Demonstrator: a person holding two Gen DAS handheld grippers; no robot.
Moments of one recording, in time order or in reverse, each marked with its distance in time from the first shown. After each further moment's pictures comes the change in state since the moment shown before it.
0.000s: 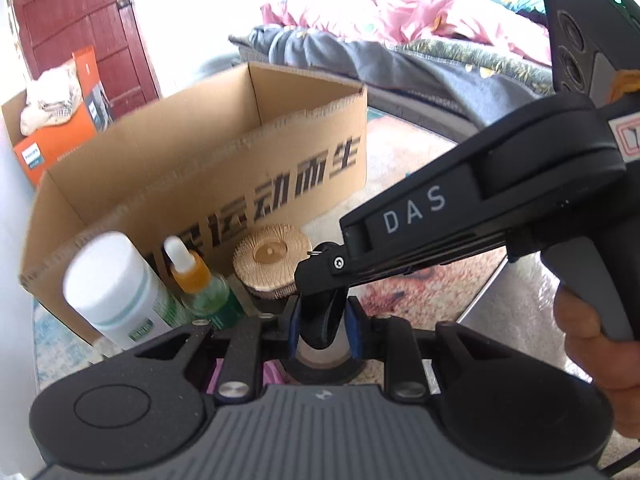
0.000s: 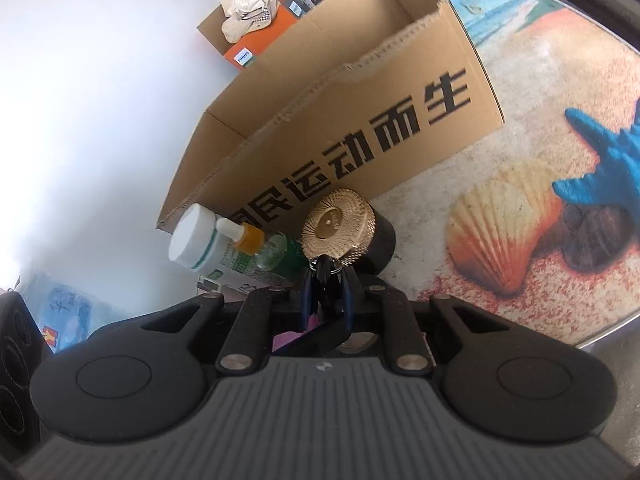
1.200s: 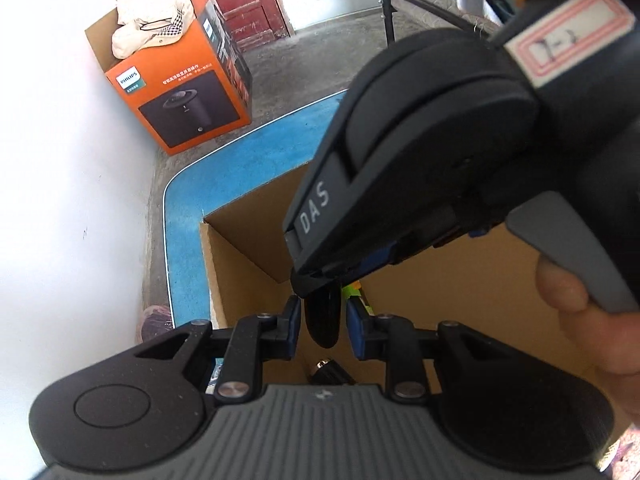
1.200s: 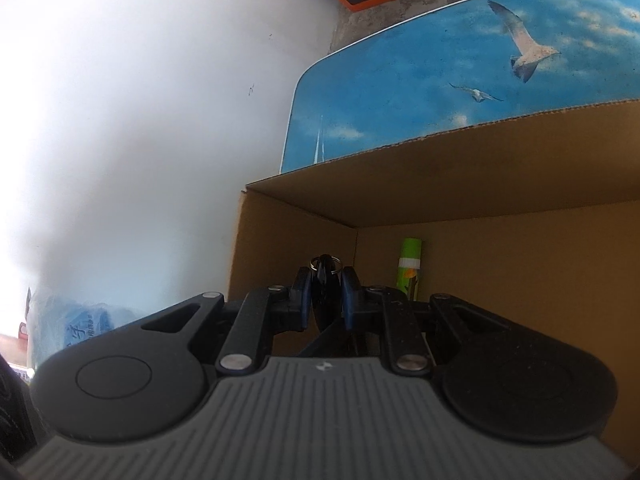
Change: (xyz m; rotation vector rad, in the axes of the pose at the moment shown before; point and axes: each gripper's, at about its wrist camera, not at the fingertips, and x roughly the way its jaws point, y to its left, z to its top) left arm 0.100 0.218 0.116 -0.177 0.317 0.299; right arm 0.271 0.099 0.224 -0.069 0.467 0.084
